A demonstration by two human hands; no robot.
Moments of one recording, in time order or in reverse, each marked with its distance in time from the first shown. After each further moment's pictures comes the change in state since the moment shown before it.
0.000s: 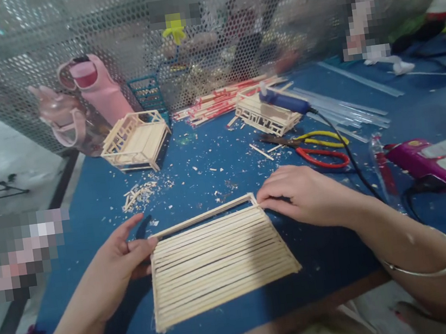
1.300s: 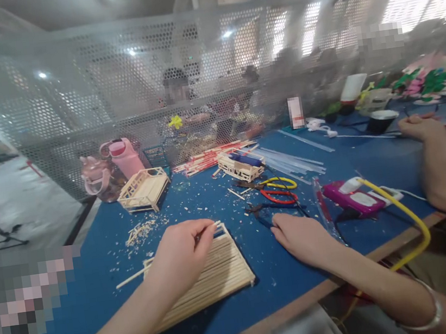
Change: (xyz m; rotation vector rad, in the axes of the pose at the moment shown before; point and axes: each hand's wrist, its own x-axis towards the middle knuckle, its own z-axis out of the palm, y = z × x) left_hand -0.065 0.071 0.094 0.817 -0.027 0.983; right_hand -0.065 -0.017 -0.011 -0.253 0.092 0.651
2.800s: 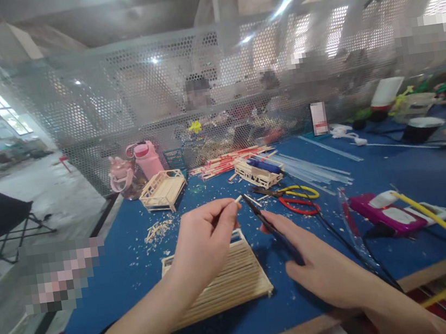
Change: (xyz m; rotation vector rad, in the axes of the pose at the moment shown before) left_hand 0.007 0.025 -0.009 -0.362 0.256 -0.001; right_hand -0.012 -0.039 -0.015 0.701 0.026 -0.347
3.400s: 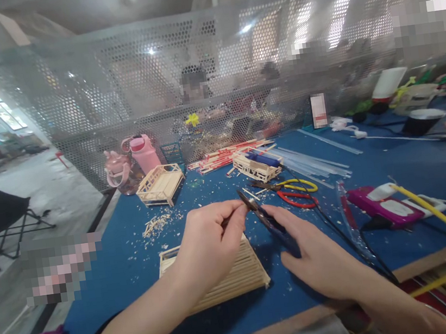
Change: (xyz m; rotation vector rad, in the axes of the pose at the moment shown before) left_hand -0.005 0.003 0.005 0.089 -0.102 0.133; right_hand -0.003 0.006 0.003 -0.160 0.124 -0.031
